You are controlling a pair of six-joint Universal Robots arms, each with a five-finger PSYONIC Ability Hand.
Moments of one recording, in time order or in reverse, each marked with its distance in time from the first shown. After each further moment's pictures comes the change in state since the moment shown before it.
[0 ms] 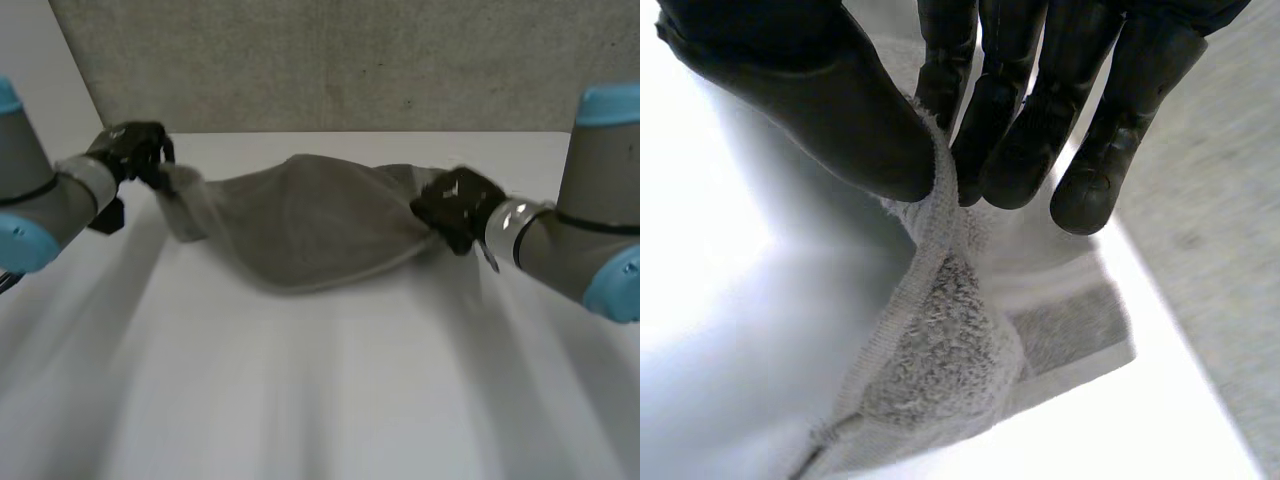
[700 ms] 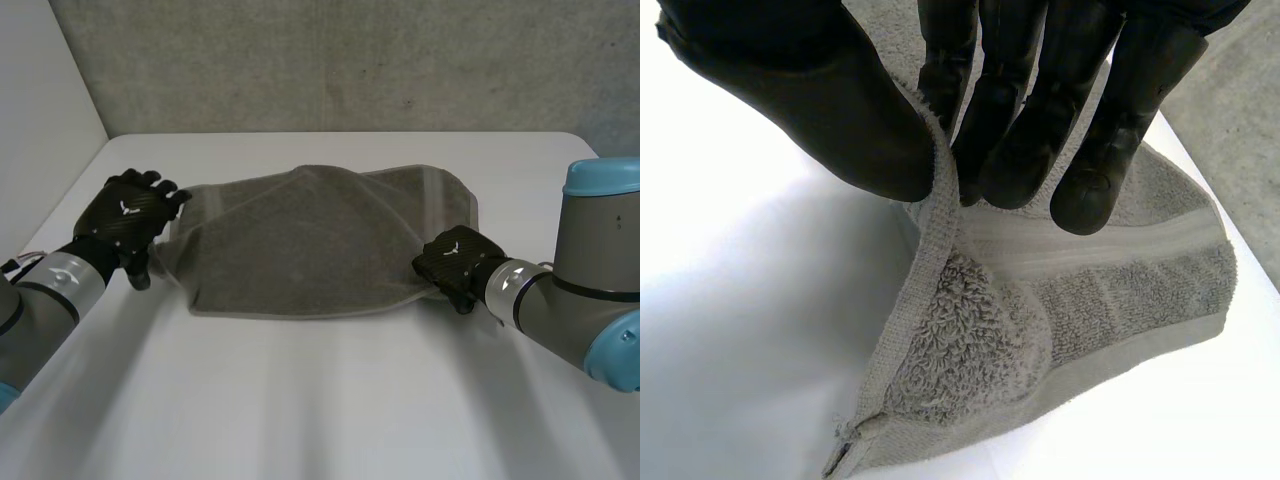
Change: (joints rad) left arm 0.050 0.431 -0.840 0.470 0.175 0.640; right arm -0.001 -0.065 0.280 -0.122 0.018 0.001; left_hand -1.144 -1.218 -1.276 -1.232 -1.232; right_hand 0.000 0.000 0.000 0.000 0.000
